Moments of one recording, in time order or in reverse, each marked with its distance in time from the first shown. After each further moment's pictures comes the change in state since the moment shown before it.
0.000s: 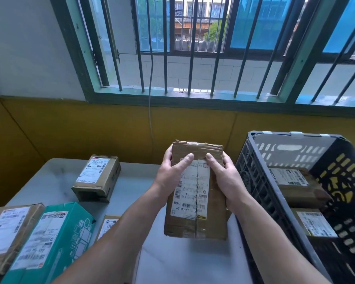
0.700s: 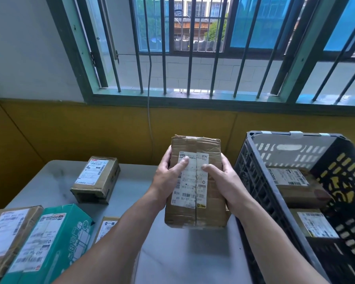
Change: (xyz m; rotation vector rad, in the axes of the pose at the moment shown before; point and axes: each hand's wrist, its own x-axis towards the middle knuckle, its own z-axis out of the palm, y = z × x) left_hand 0.006 -0.009 -0.003 -0.046 -0.012 -0.001; right_hand -0.002 -0.001 -0.009 -0.096 -0.076 -0.038
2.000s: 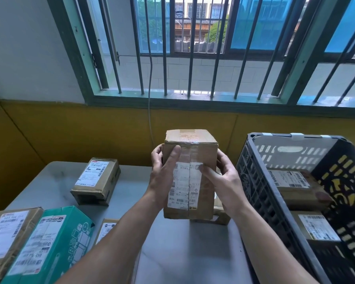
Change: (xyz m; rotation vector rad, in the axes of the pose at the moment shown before) left_hand 0.003 0.007 -0.001 0.021 0.122 0.103; right_hand 0.006 0.009 0.008 0.065 0.038 -0.197
